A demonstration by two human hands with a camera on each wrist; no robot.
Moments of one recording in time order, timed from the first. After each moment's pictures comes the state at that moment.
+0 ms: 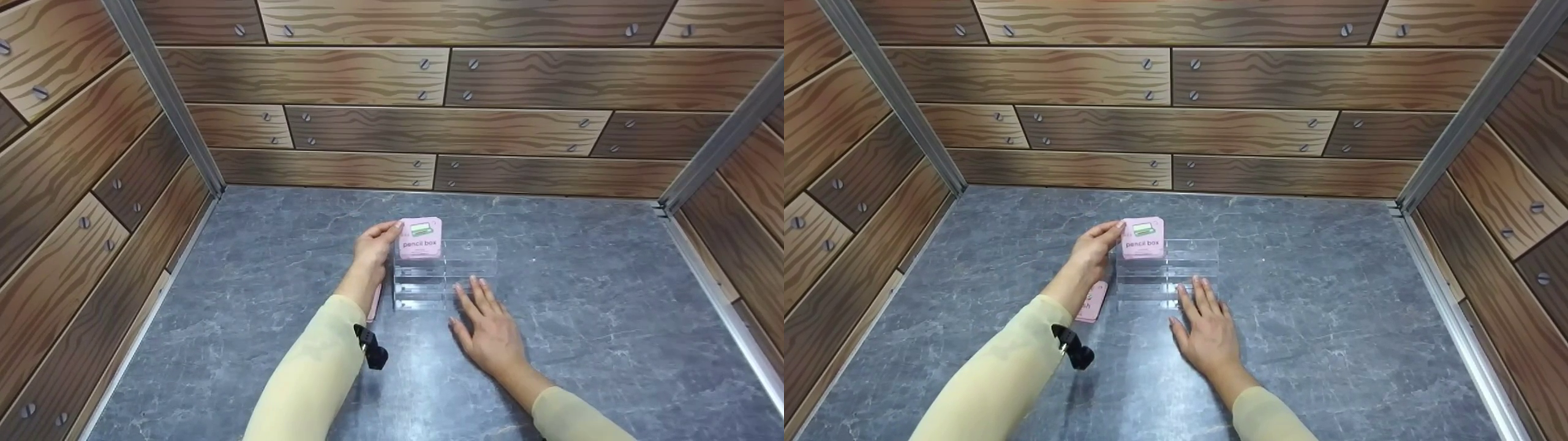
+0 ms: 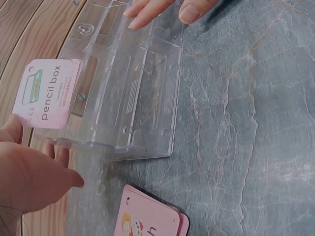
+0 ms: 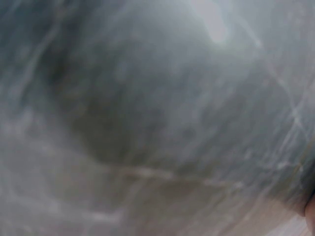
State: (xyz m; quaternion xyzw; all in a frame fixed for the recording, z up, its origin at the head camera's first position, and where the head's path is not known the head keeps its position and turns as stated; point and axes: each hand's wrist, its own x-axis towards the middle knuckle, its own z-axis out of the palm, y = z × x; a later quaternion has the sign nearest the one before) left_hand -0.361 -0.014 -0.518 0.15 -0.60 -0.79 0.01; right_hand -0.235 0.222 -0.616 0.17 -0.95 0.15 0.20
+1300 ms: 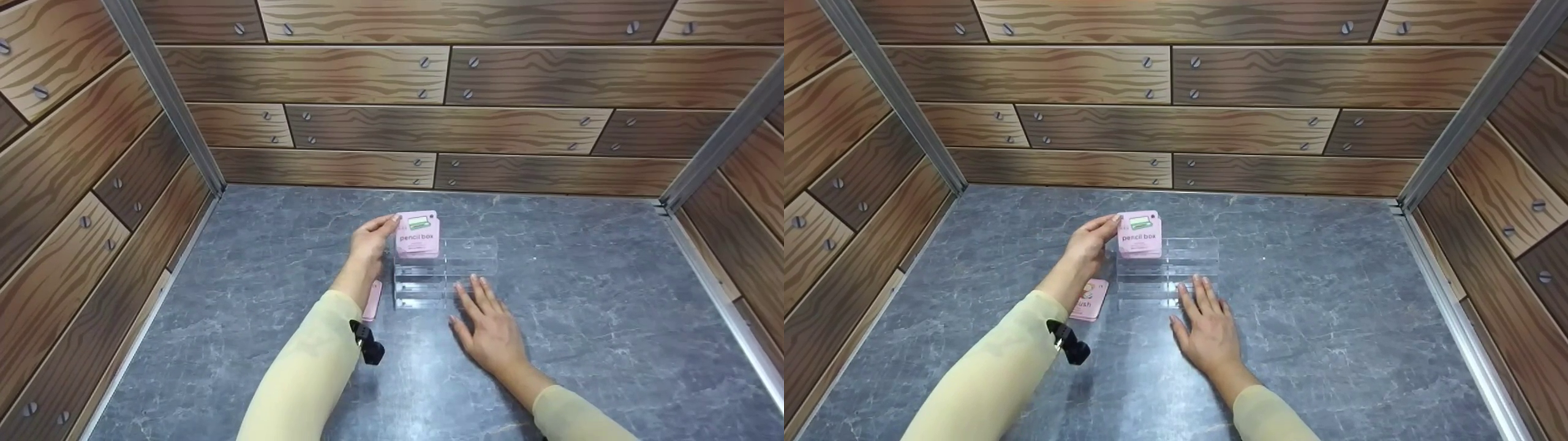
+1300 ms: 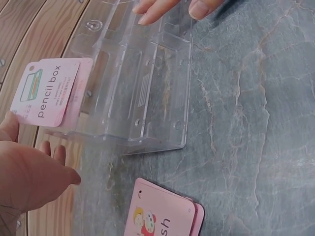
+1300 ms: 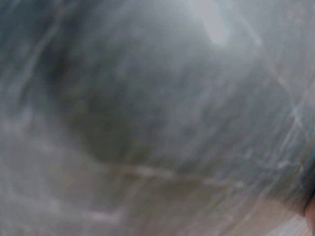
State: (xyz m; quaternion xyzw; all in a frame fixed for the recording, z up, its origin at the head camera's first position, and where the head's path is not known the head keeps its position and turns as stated) left_hand -0.365 -0.021 -0.510 0.13 -0.59 -0.79 0.02; right_hand -0.234 0.221 -0.615 0.16 -0.96 0.15 0.19
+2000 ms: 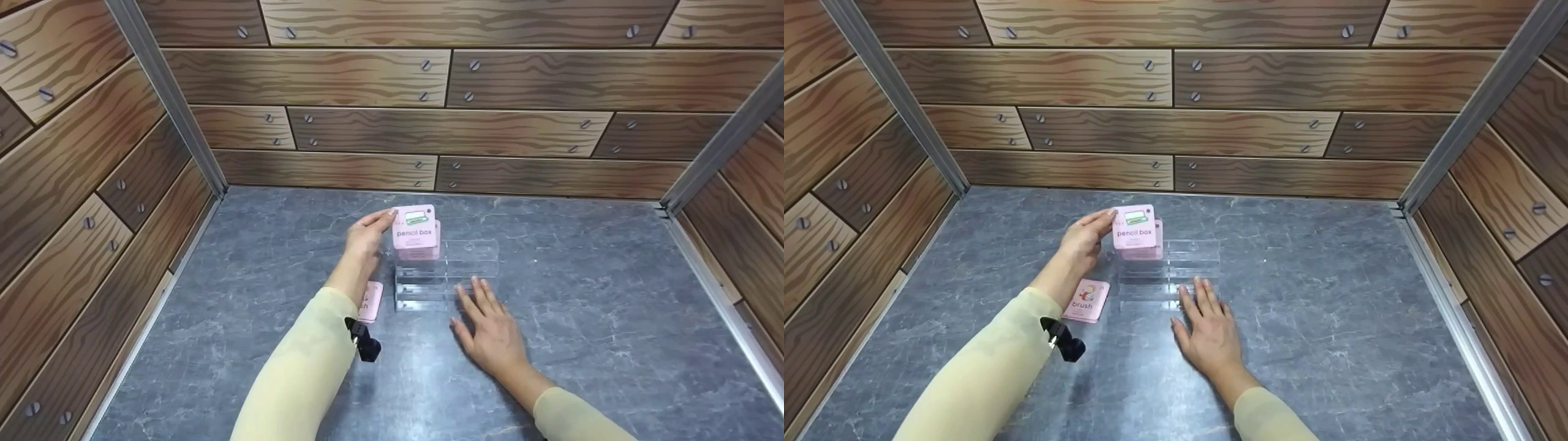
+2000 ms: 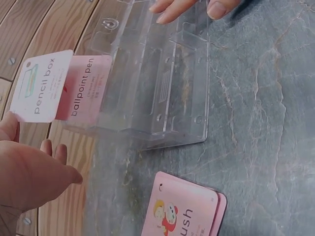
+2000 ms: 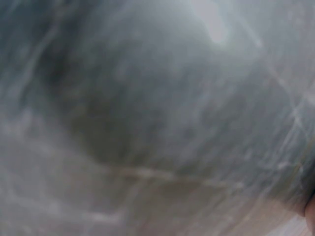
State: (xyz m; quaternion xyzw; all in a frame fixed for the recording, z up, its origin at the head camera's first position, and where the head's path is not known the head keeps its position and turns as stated) left_hand -0.365 -0.030 -0.492 0.13 -0.58 -0.80 0.01; right_hand -0.235 0.221 -0.615 0.17 -0.95 0.15 0.20
